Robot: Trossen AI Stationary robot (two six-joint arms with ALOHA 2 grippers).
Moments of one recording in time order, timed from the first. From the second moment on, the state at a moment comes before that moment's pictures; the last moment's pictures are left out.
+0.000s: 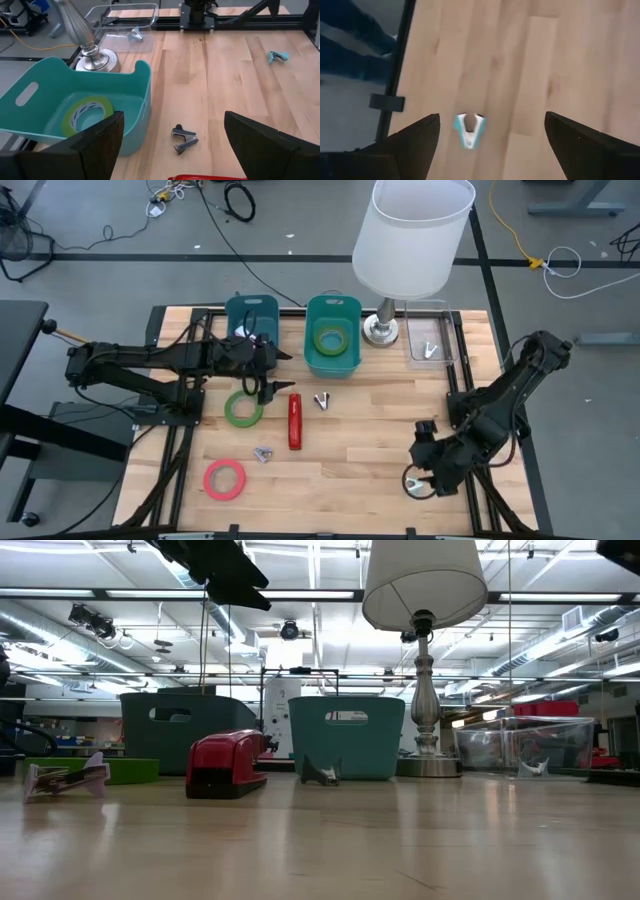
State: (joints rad) left arm 0.06 1.10 0.89 -0.28 -0.12 0.04; right arm 0.82 1.26 1.02 -0.89 0.18 0.63
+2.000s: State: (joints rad) left arm 0.06 1.10 0.89 -0.29 -0.16 0.03; right arm 0.91 1.64 0.84 -0.57 0.07 0.75
